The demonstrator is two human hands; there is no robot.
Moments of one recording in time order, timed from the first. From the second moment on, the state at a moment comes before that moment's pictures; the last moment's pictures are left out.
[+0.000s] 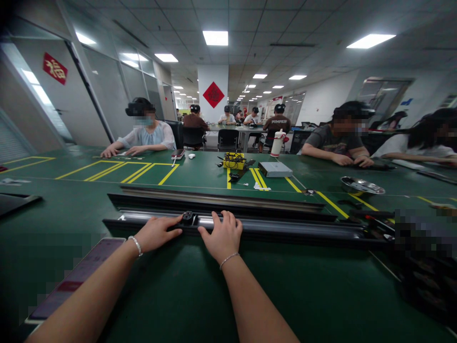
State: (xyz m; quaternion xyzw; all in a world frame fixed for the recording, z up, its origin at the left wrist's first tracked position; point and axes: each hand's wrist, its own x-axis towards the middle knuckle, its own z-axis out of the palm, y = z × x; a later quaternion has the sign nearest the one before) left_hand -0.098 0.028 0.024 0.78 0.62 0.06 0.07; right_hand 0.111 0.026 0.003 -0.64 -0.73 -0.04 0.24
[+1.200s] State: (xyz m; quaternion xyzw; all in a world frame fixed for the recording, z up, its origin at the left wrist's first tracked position) left_hand -0.092 0.028 0.018 0.78 0.60 0.15 0.03; right_hand 0.111 0.027 0.002 -0.63 -0.74 -0.05 0.23
